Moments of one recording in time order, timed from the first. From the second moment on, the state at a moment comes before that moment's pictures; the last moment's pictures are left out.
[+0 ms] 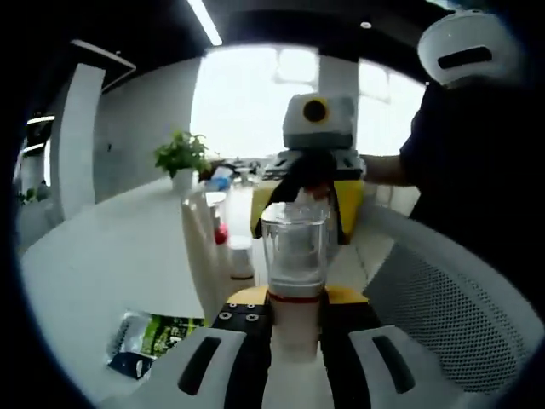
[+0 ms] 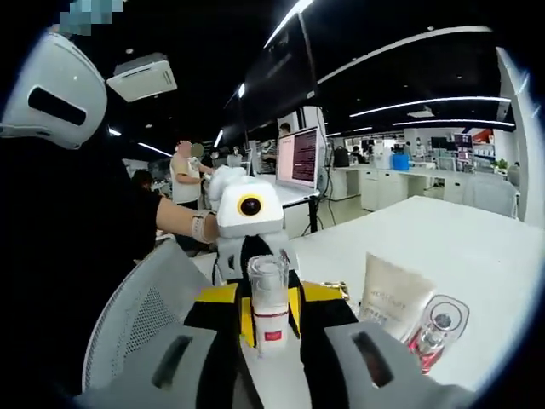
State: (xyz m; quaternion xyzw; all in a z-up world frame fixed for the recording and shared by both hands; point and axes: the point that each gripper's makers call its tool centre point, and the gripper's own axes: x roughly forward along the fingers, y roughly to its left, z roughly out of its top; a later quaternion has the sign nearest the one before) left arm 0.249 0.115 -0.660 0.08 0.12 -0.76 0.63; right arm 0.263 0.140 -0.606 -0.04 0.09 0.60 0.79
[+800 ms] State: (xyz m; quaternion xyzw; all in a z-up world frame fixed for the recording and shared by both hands) left arm 0.220 0.118 -0.672 0.10 0.15 -0.83 0.53; right arm 0.238 0.169 -0.610 -0.05 0.07 0.69 0.72
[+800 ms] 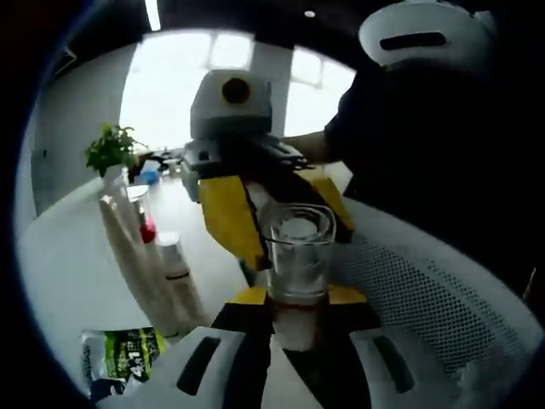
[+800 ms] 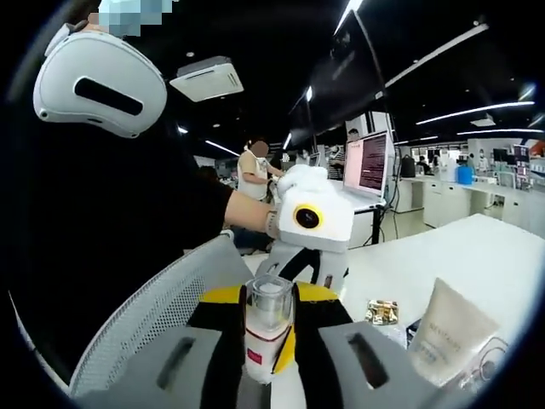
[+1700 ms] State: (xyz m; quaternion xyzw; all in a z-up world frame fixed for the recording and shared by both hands) left arm 0.282 0.110 -0.680 0.11 0.17 -0.66 0.73; right arm 0.297 0.137 -0.620 -0.06 0.10 0.40 0.91
